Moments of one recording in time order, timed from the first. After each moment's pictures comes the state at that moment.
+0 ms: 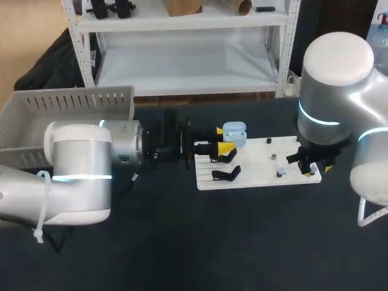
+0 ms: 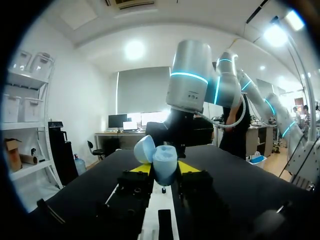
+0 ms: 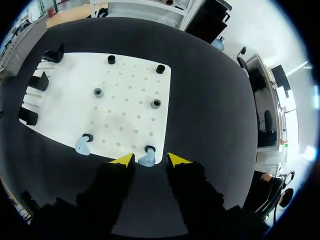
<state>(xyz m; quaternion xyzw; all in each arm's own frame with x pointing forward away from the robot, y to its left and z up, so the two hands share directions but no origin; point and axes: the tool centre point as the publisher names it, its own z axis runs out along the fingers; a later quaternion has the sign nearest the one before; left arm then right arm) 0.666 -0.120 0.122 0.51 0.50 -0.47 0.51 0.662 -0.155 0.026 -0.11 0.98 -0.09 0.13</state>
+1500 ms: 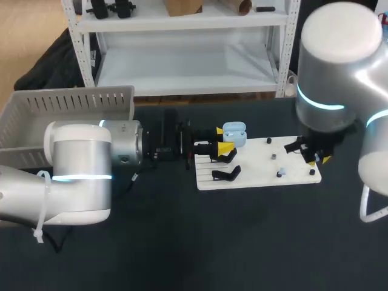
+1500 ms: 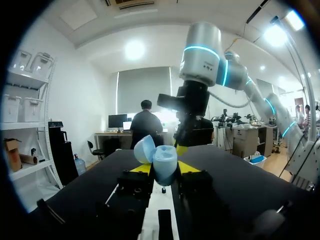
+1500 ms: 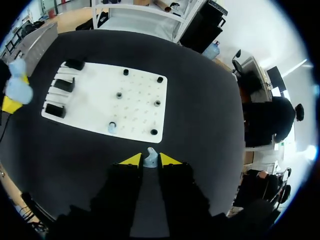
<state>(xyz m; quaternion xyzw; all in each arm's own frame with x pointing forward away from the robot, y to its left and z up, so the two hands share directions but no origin) 0.666 -0.120 0.122 0.51 0.50 -0.47 0.51 0.625 -0.133 0.103 -0.10 0.98 -0.10 0.14</state>
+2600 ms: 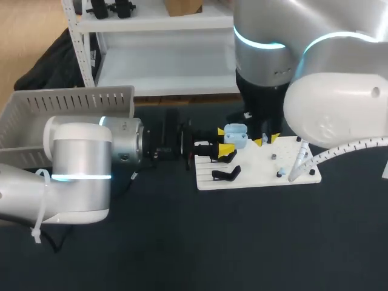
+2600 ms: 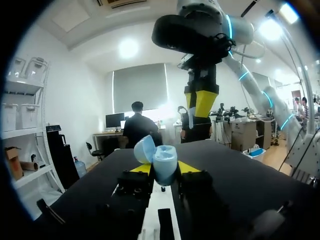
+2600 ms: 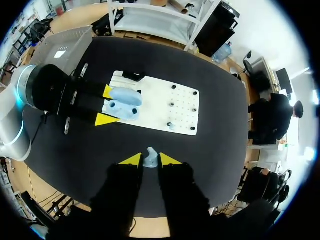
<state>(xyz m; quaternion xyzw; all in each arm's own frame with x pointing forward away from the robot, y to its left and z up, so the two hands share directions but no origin) 0.662 -0.121 0.123 0.54 0.48 -0.46 0.51 0.598 -0.010 0.188 -0.12 0.99 -0.05 0.10</state>
